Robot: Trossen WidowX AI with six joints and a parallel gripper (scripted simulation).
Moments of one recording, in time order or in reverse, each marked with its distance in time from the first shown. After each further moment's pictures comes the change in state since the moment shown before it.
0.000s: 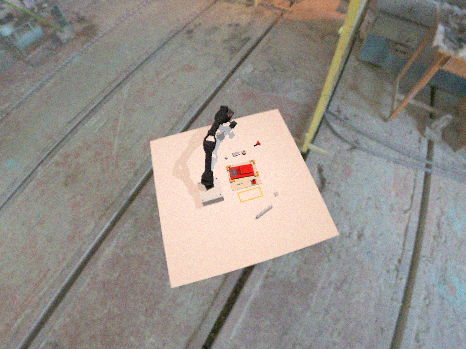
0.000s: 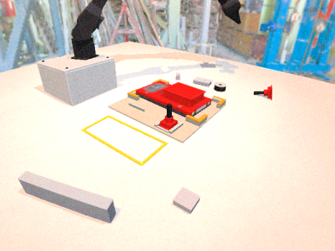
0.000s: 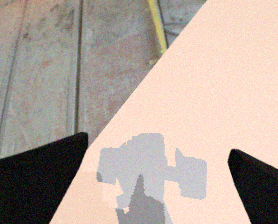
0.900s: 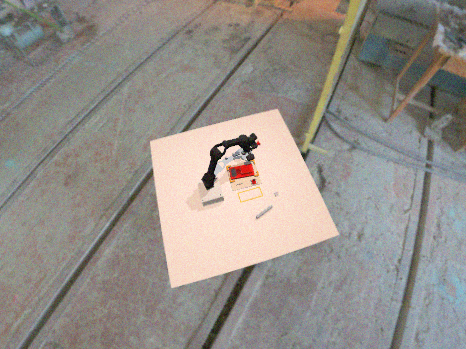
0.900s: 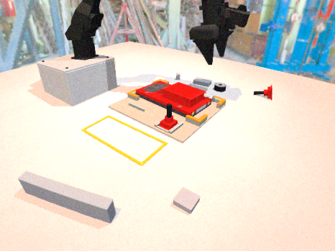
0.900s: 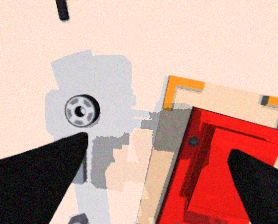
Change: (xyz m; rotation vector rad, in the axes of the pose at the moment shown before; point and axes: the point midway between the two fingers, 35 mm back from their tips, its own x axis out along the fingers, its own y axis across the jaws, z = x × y) arm -0.067 -0.320 -0.087 0.366 0.393 -0.430
